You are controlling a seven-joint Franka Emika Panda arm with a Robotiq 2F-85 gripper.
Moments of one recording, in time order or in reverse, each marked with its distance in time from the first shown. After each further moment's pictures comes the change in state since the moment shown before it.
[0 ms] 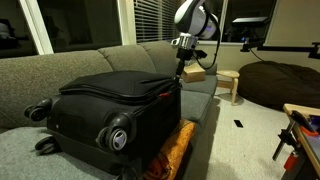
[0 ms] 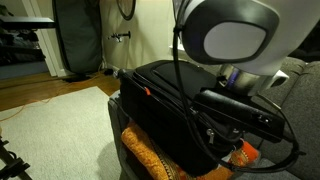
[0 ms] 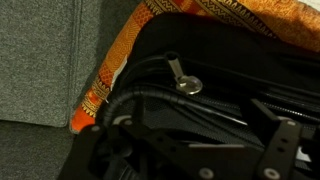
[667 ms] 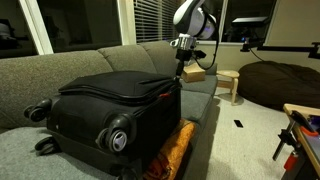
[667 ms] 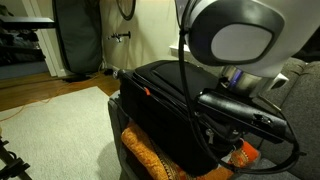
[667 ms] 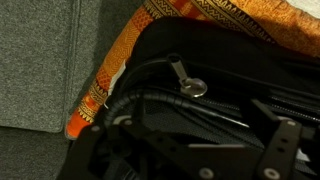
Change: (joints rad) arm -0.004 0.022 0.001 0.035 -0.028 -0.040 0.012
